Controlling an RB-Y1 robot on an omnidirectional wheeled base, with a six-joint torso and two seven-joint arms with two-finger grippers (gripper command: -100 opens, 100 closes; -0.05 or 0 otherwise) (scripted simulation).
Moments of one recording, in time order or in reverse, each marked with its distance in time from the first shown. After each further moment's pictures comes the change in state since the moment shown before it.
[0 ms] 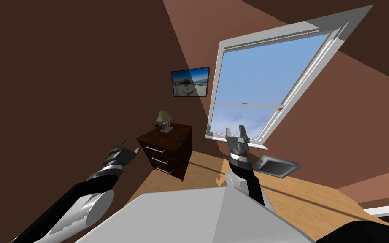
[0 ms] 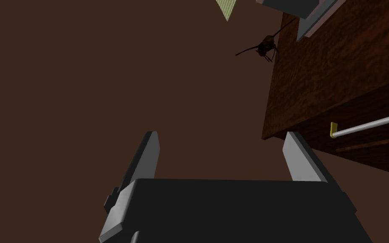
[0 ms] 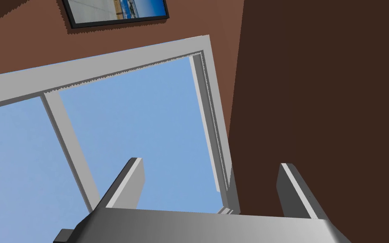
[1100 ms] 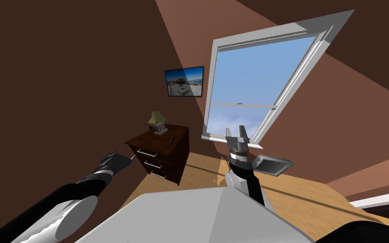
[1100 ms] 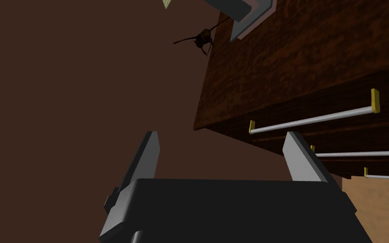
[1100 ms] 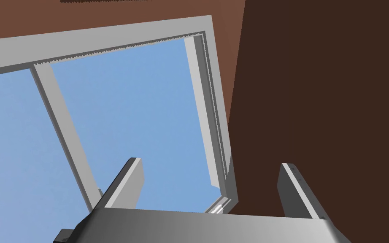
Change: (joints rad) left arm 0.011 0.014 0.128 -0.020 0.145 0.297 0.168; right arm 0.000 0.000 0.000 0.000 0.000 0.000 0.000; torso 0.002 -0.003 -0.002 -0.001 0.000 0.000
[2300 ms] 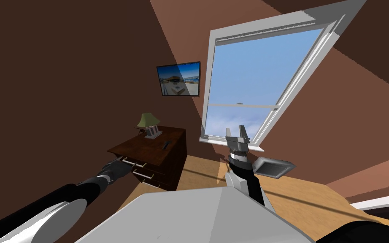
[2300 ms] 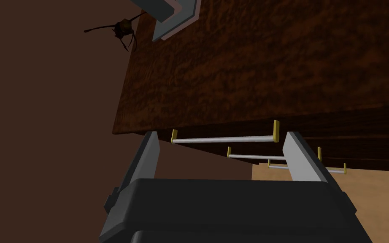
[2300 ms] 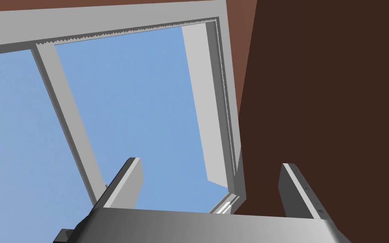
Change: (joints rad) left arm -0.002 0.015 0.067 -0.001 0.121 0.308 0.145; right arm 0.000 0.000 0.000 0.000 0.000 0.000 0.000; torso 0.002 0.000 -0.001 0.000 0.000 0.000
